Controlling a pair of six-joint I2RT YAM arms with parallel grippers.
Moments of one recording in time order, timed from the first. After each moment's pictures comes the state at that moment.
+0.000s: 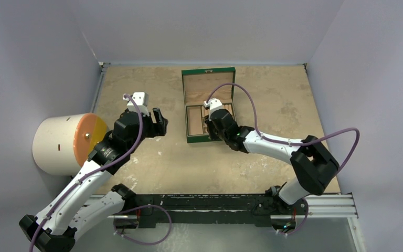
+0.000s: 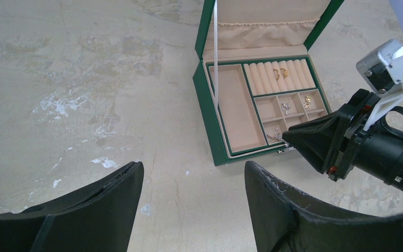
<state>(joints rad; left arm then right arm) -0.57 0.80 0.85 -0.46 -0.28 -0.41 0.81 1.56 0.90 0.01 0.24 0.25</state>
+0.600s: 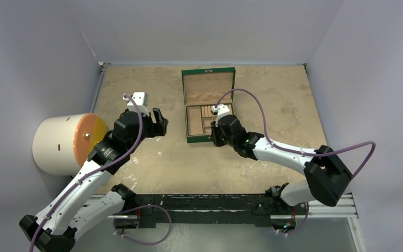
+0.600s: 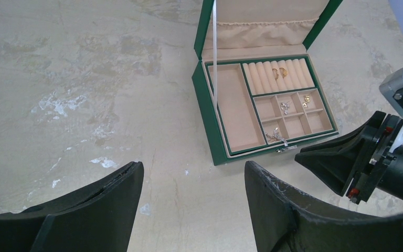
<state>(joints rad) -0.57 0.80 0.85 -0.46 -0.27 -0.41 0.81 1.40 0.78 -0.03 0.17 0.34</state>
